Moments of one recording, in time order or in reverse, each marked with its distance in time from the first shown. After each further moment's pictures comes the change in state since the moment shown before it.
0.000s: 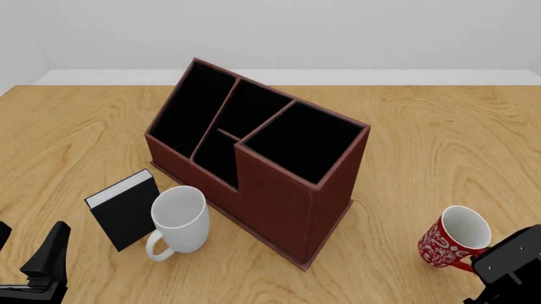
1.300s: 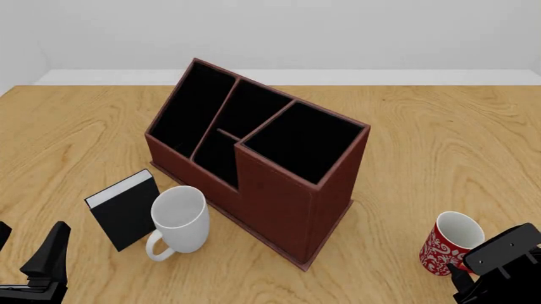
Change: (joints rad) left arm 0.000 0.000 0.000 0.000 0.000; right arm 0.011 0.117 0.032 -0.122 0.061
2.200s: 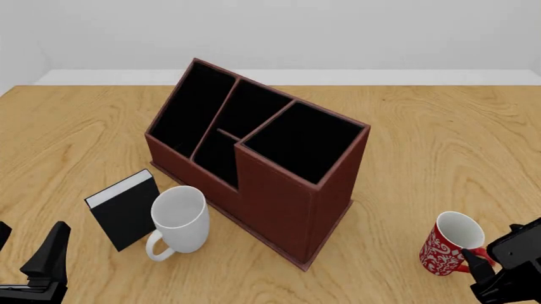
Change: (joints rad) left arm 0.000 0.000 0.000 0.000 0.000; right arm 0.018 -0.200 -0.136 0.242 0.035
